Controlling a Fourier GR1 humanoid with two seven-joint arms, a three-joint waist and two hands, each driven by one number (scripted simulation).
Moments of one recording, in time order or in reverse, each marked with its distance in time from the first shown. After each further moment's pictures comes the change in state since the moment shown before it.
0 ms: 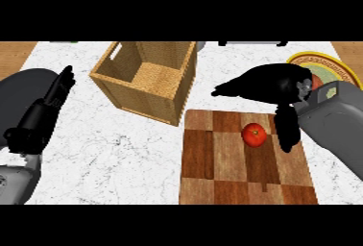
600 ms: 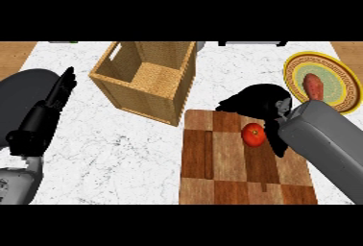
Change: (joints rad) left arm 0.018 -0.040 0.027 -0.039 -0.048 -0.027 0.031; right arm 0.107 0.062 0.072 0.100 0.321 -0.032 -0.175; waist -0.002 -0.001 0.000
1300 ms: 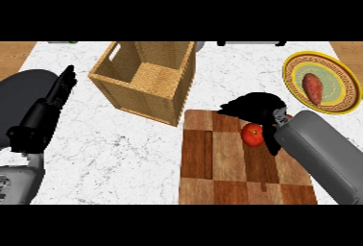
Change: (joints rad) left arm -0.016 -0.048 0.057 0.018 -0.047 -0.056 0.004; right arm 0.098 0.069 -0.036 0.146 0.284 -0.164 -0.236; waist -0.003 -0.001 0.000
